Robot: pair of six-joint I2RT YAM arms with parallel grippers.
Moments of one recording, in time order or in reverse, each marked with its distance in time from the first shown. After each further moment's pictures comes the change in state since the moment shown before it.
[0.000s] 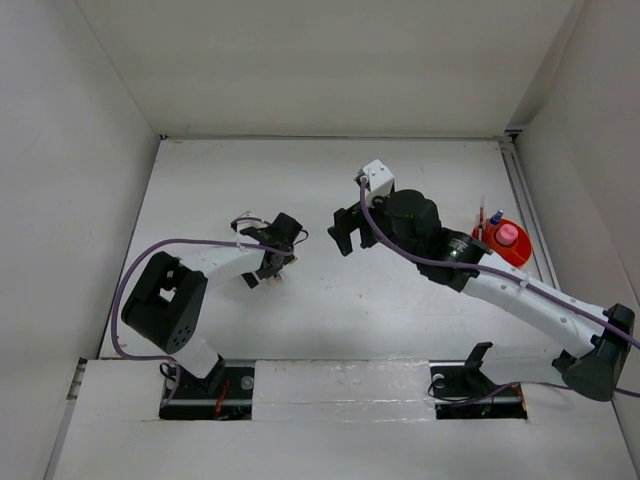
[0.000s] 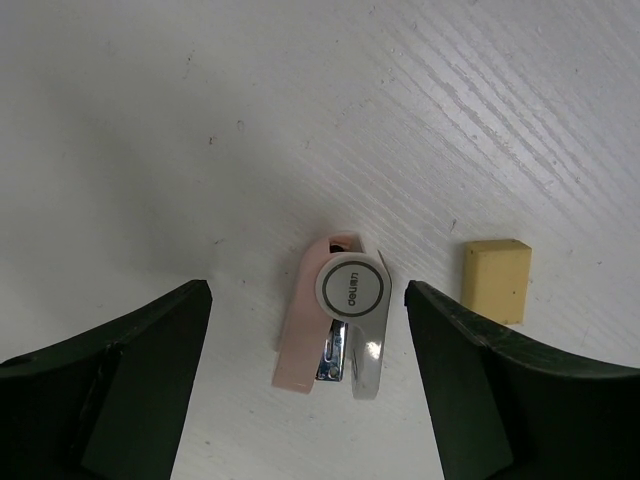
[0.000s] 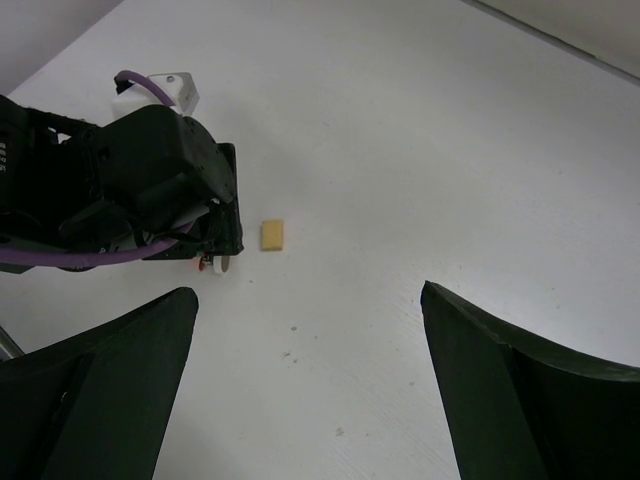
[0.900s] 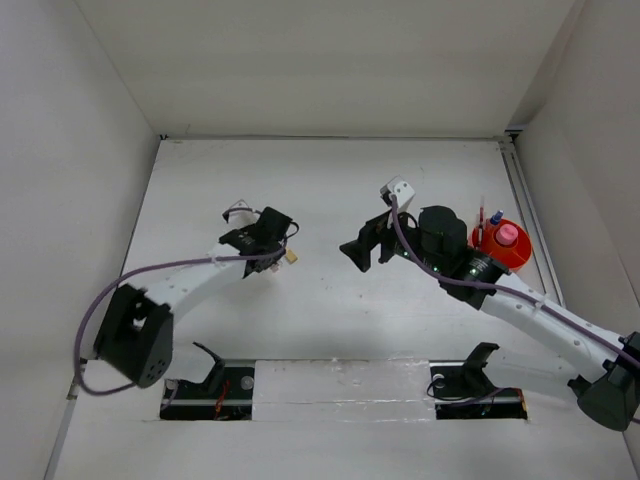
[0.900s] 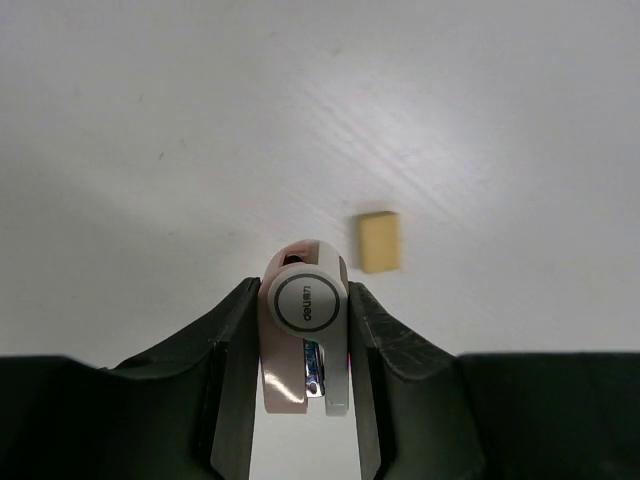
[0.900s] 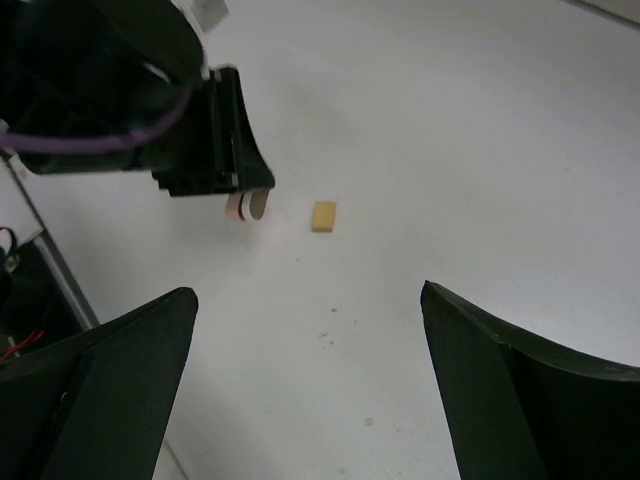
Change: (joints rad) left arm -0.001 -0.144 -0.016 0.035 0.027 0.032; right arm -0.097 -0.170 -0.237 0.151 -0.270 0.030
